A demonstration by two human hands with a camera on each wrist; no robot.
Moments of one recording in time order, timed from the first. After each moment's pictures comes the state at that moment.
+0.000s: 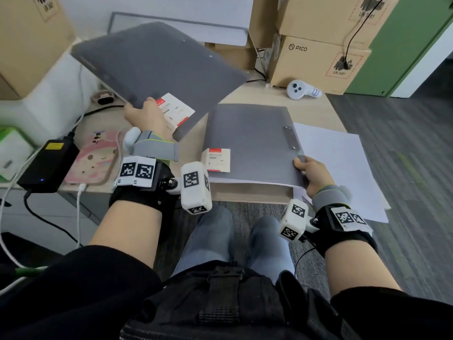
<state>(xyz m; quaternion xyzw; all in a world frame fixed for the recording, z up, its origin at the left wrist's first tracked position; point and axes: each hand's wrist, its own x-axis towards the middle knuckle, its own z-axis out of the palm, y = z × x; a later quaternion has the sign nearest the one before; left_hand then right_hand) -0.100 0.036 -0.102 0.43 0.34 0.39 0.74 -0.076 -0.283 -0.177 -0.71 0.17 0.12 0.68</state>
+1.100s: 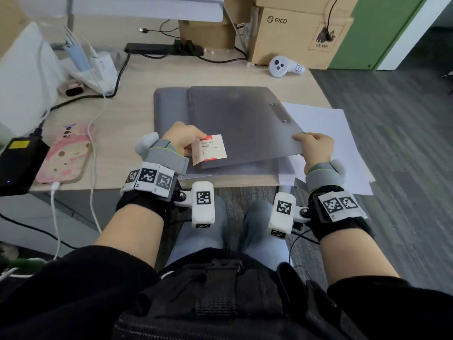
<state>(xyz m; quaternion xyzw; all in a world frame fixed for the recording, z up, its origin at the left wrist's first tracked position) -0.102 -0.034 -0.142 0.74 0.25 -0.12 0.62 -0.085 -0.299 -0.159 -0.74 0.23 -0.07 0.63</state>
